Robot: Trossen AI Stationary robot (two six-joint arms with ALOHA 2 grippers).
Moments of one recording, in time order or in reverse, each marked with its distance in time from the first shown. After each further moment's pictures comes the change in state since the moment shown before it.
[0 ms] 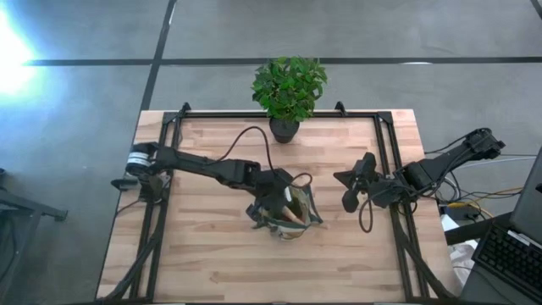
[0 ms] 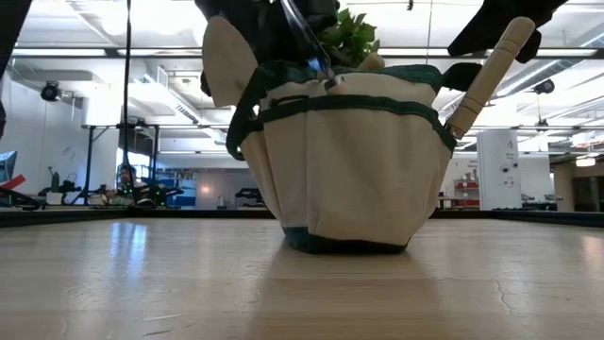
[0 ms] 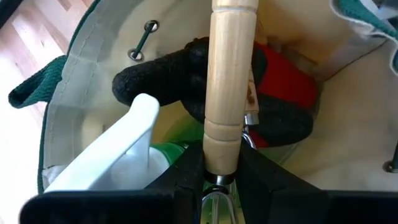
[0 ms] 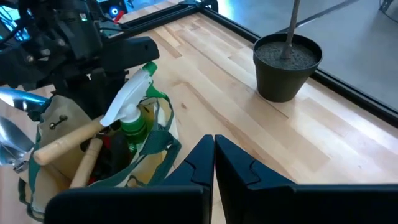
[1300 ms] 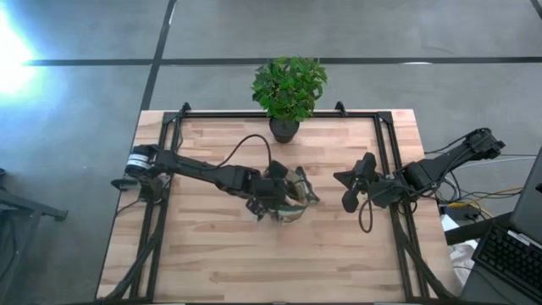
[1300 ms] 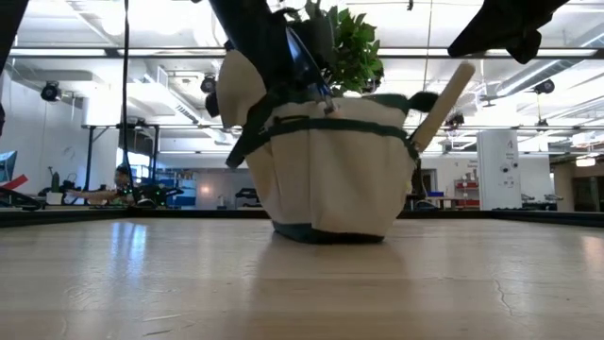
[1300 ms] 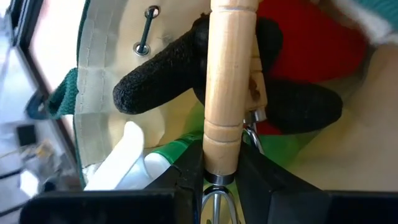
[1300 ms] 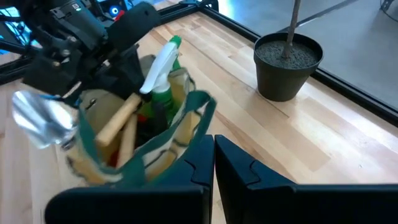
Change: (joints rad) left arm -0.047 0.004 0.014 -0.083 -0.444 -0.024; right arm 0.000 0.000 -0.003 0.003 -0.002 0.000
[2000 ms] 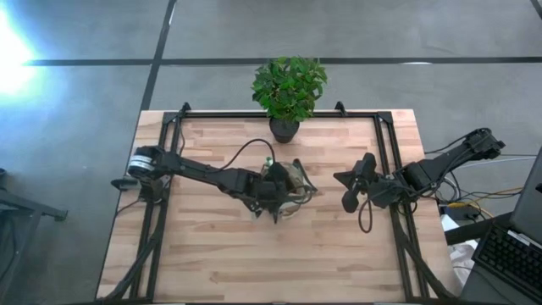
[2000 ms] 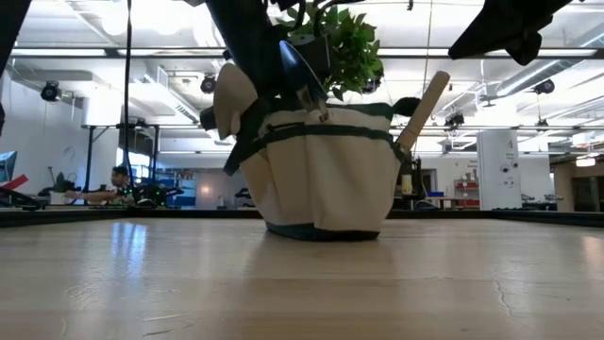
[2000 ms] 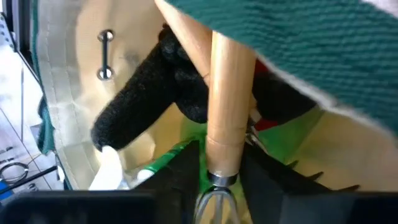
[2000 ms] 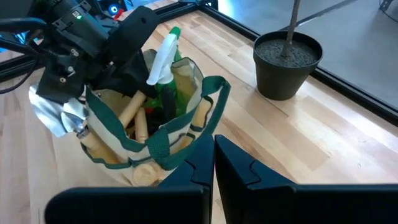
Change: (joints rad) left arm -0.019 0.032 -0.003 -0.036 -0.097 0.112; right arm 0.000 0.000 -0.006 0.001 0.000 0.000
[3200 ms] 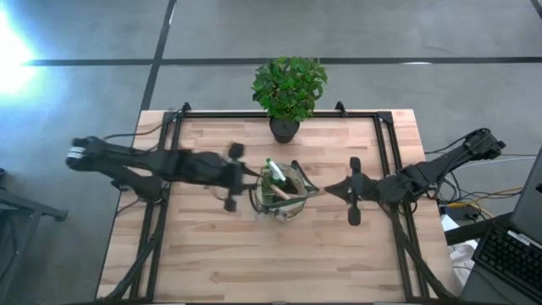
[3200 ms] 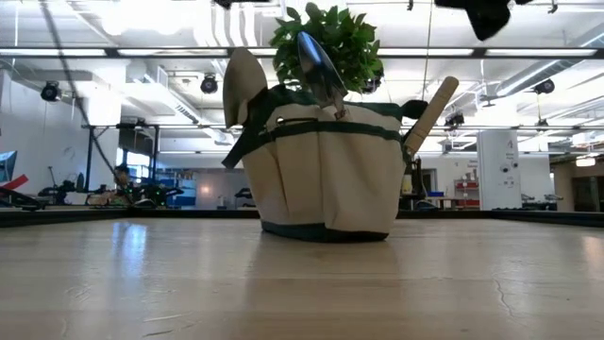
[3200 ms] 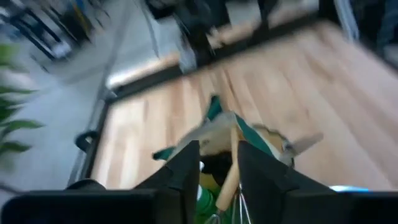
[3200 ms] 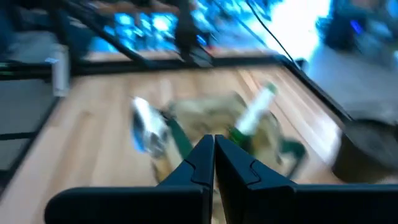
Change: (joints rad) left arm -0.007 -0.620 -0.302 0.337 0.262 -0.502; right arm -0.001 -0.021 -0.078 0.414 -0.226 -0.490
